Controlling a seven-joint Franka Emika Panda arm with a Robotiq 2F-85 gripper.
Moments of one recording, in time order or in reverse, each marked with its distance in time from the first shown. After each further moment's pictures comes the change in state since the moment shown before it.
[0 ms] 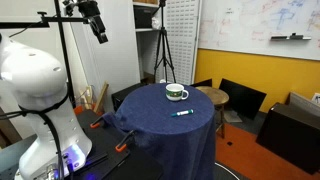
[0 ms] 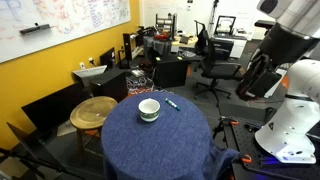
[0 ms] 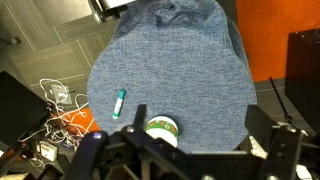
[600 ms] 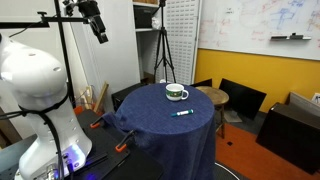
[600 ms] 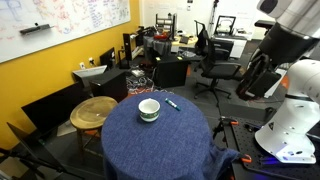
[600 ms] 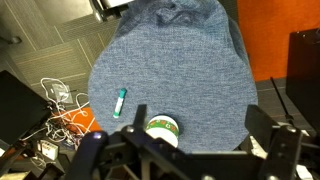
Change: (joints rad) arm 0.000 0.000 0.000 0.000 -0.006 0.000 0.000
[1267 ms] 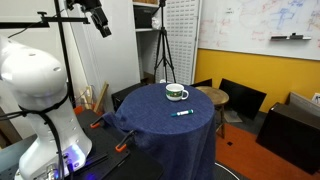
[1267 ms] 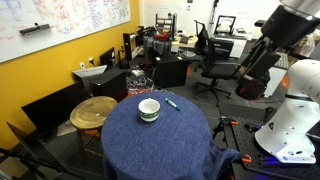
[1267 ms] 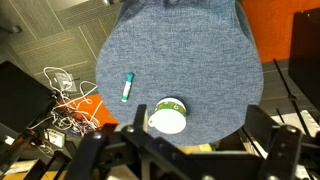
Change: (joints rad) arm 0.000 -0.054 -0.064 0.011 -0.060 0.000 -0.013
